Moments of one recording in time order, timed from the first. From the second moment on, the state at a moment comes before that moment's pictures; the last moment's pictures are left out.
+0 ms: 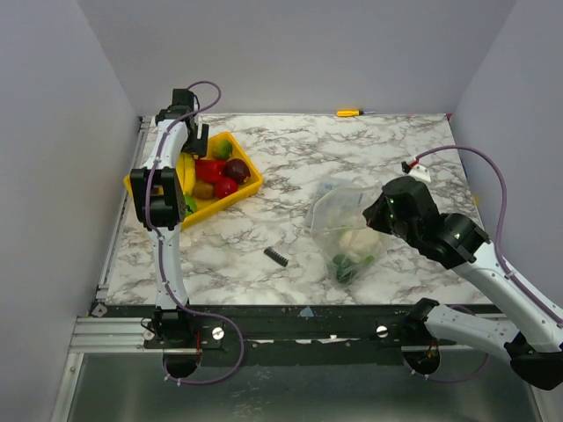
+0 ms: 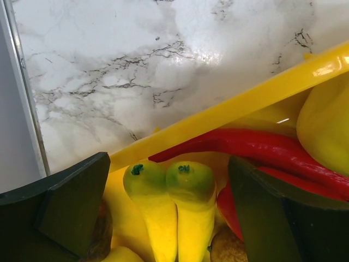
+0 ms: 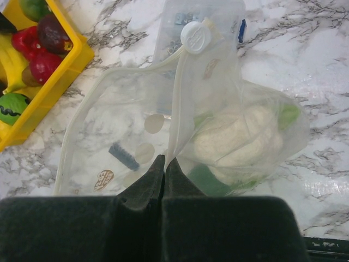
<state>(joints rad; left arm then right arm) 0.03 2.36 2.19 -0.86 -0.21 0.08 0.74 0.95 1.12 -0.86 0.42 0.82</state>
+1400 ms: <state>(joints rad) 0.03 1.69 1.99 -0.85 -0.07 -0.01 0.74 0.99 1.11 -0.78 0.36 0.81</state>
